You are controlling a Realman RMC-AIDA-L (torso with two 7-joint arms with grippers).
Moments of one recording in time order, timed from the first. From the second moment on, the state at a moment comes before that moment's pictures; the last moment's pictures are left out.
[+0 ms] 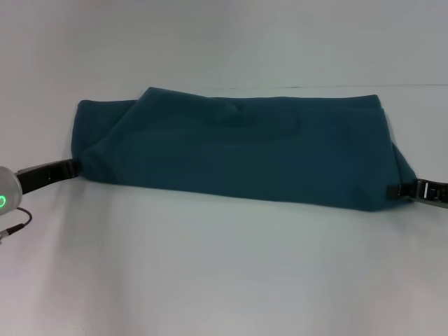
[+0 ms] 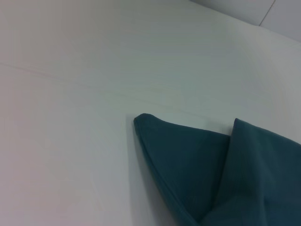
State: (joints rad) left arm -0.47 -2.16 0.81 0.77 2.13 0.72 -2.12; right arm 0.56 1.96 -0.70 -0.52 -2.16 -1.11 2.15
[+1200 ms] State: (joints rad) left arm -0.43 -2.16 0.77 0.81 2.12 0.81 -2.14; right arm 0.49 1.97 -0.55 -0.52 -2.14 -1.21 2.00
